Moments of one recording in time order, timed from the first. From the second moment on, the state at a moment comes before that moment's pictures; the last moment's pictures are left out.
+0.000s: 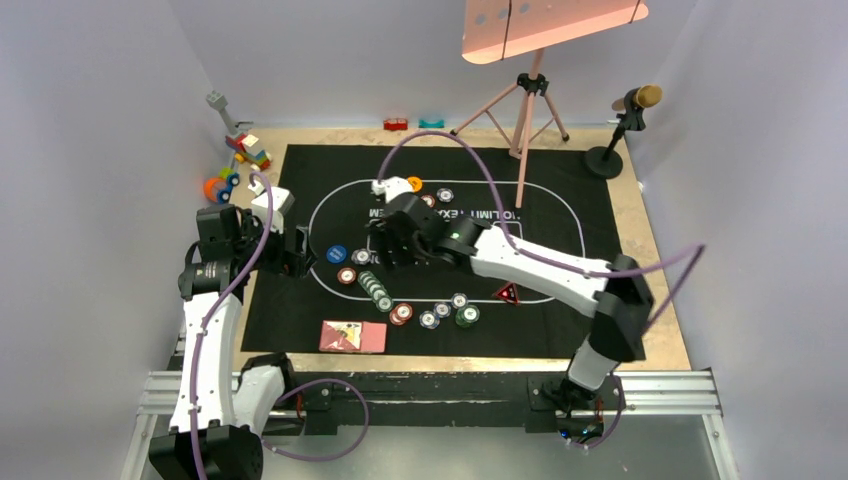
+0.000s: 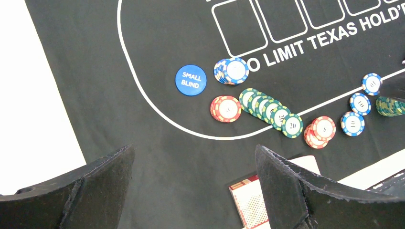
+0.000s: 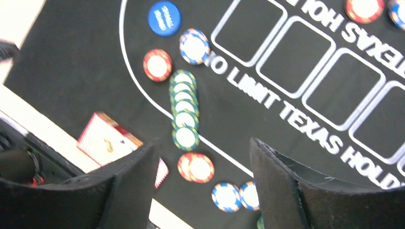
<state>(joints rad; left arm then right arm) 0.18 0.86 0.85 -0.74 0.50 0.27 1.03 1.75 1.52 -0.54 0.23 0.41</state>
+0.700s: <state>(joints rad) 0.18 0.86 0.85 -0.74 0.50 0.27 0.99 1.39 0.91 -0.64 0.30 0.63</state>
